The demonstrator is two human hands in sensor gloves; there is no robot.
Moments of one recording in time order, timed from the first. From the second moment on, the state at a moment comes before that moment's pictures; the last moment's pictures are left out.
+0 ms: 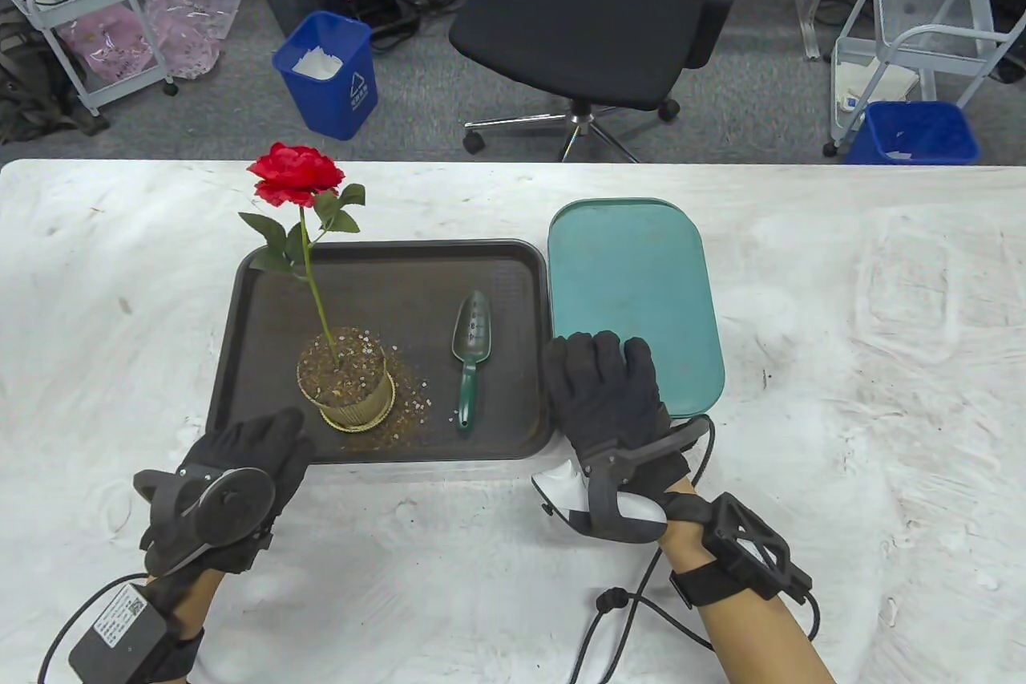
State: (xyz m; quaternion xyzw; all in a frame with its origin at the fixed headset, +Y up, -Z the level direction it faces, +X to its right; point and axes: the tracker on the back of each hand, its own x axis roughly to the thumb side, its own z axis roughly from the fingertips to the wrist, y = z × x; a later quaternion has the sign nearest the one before) left_hand -0.301 -0.678 -0.188 0.16 -0.10 0.04 0.98; right_hand 0.058 -0.680 -0.219 -0.20 0.39 -0.88 0.19
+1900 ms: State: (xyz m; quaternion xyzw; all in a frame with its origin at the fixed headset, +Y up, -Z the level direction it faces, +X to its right) left_hand -0.308 -0.675 -0.184 0.14 -0.09 -0.05 0.99; right_hand 0.128 -0.677 -0.173 -0.14 0.29 -0.95 -0.01
